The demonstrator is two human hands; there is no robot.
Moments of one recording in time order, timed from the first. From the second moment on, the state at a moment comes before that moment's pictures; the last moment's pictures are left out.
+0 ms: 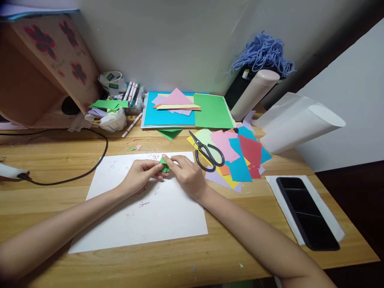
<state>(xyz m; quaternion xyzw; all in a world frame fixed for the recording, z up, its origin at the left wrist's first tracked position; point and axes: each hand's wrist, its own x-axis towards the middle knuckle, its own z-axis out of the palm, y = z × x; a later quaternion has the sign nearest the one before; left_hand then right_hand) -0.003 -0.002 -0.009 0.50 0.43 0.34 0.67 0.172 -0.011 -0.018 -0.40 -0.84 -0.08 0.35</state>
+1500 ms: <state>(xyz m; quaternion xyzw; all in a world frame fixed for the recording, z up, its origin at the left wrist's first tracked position) -0.003 -0.004 -0.013 0.53 0.46 0.35 0.62 0.171 0.006 -0.018 -0.46 -0.59 0.52 0.40</state>
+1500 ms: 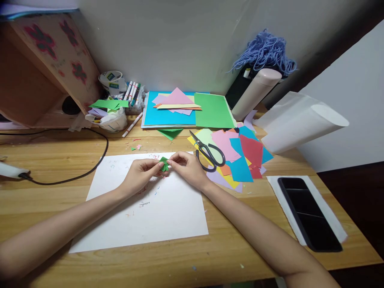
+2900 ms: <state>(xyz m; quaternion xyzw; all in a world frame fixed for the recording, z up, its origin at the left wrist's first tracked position) -0.006 -0.005 0.000 0.63 0.45 0.26 0.58 0.173 0.001 -0.016 -0.39 -0.66 0.55 0.33</state>
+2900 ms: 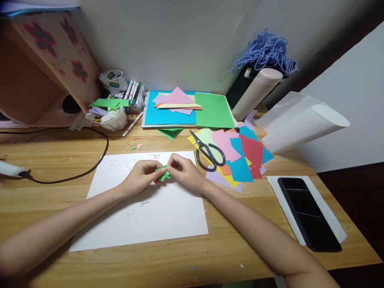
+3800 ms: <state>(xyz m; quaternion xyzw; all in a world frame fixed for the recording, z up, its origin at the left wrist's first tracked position) -0.005 -0.003 -0.010 0.57 0.40 0.34 0.63 0.171 -0.002 -0.013 -0.38 -0.61 0.59 0.35</state>
